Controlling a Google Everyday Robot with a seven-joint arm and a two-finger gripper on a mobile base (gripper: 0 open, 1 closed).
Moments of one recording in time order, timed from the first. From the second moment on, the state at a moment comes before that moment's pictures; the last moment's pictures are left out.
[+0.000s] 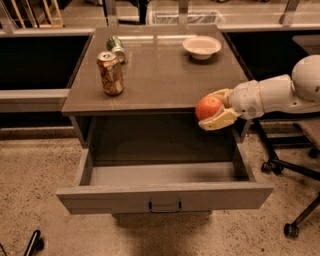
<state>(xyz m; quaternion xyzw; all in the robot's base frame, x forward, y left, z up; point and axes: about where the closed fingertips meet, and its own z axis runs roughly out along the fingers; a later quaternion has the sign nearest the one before) 0.598 -0.145 0.818 -0.56 0.66 0.26 0.43</state>
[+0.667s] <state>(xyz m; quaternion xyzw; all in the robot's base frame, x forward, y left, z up) 0.615 -0.145 0.845 -0.53 0.68 0.24 0.45</state>
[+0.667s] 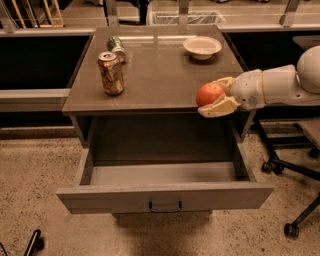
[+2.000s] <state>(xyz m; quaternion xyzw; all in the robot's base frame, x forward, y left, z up) 0.692 -0.106 0.827 -0.52 0.73 0.18 0.40</state>
